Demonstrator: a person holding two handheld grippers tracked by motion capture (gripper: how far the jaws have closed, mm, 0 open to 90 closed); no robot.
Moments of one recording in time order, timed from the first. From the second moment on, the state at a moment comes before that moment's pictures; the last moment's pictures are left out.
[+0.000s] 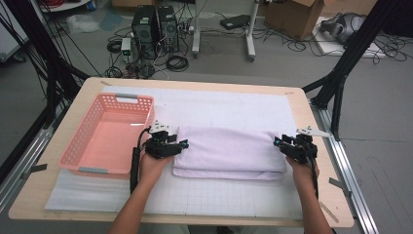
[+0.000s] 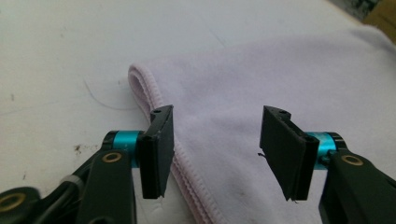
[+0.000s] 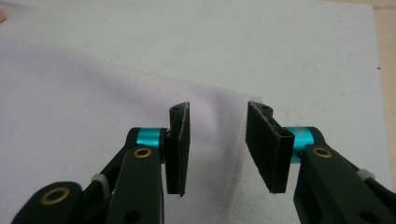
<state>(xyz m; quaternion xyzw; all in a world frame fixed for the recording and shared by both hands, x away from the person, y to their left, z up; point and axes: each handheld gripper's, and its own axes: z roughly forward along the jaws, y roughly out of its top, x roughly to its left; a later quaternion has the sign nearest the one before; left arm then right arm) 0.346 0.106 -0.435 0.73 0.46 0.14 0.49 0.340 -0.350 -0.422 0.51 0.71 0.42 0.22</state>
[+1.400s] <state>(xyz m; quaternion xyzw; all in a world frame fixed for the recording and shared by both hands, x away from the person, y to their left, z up) 0.276 0.125 -0.444 0.72 0.45 0.11 0.52 0.256 -0.358 -0.437 0.49 0.74 0.42 0.19</state>
